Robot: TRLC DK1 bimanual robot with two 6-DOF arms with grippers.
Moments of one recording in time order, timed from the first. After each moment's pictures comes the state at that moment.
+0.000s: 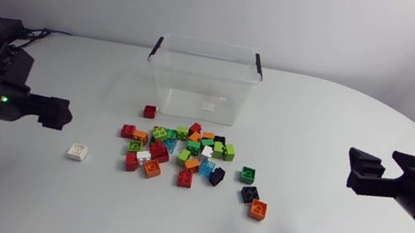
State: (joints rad) left arm 0.01 1.20 0.81 -0.58 0.03 0.05; right arm 0.07 0.70 0.43 -0.12 0.08 -0.06
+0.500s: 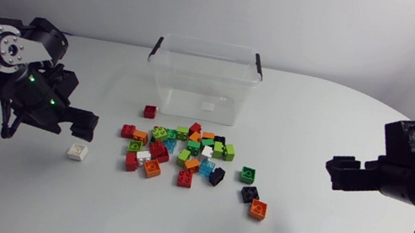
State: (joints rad) left arm -0.05 1.61 1.00 -0.70 0.03 0.03; right arm 0.12 0.98 0.68 -0.50 0.03 -0.06
